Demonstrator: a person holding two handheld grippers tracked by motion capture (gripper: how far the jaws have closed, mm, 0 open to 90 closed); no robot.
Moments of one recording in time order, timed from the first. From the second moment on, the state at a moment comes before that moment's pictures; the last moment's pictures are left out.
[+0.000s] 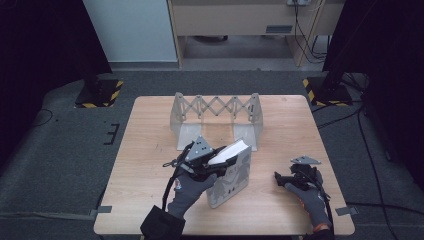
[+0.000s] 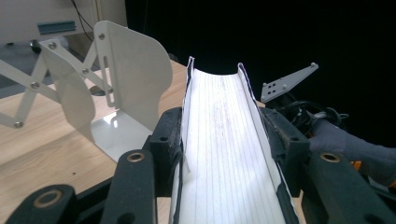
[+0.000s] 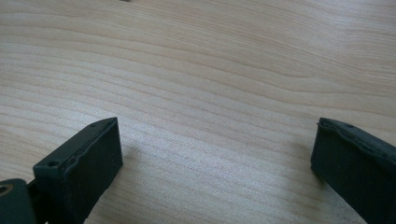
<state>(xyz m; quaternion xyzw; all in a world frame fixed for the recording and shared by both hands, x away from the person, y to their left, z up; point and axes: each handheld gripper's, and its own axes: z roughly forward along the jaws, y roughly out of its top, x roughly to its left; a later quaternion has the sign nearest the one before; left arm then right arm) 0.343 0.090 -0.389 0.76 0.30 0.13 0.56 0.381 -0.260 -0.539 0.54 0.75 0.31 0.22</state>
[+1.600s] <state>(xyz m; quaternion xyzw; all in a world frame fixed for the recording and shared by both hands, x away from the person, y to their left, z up) 0.413 0.211 -0.342 0.66 0.46 0.30 0.52 0.381 -0.260 -0.539 0.54 0.75 0.31 0.22</state>
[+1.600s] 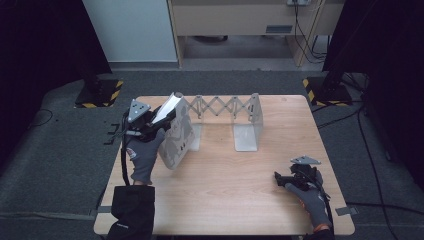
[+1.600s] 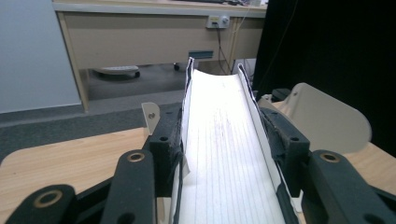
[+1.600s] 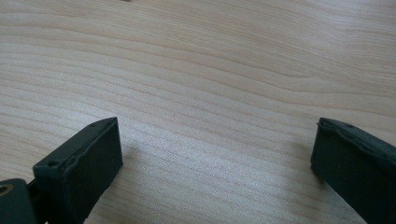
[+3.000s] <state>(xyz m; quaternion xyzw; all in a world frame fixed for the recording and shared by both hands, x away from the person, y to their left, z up) 0.494 0.164 -0.391 0.65 0.49 0.32 0.48 0.381 -0.260 -0.539 0.54 0.75 0.32 0.22</state>
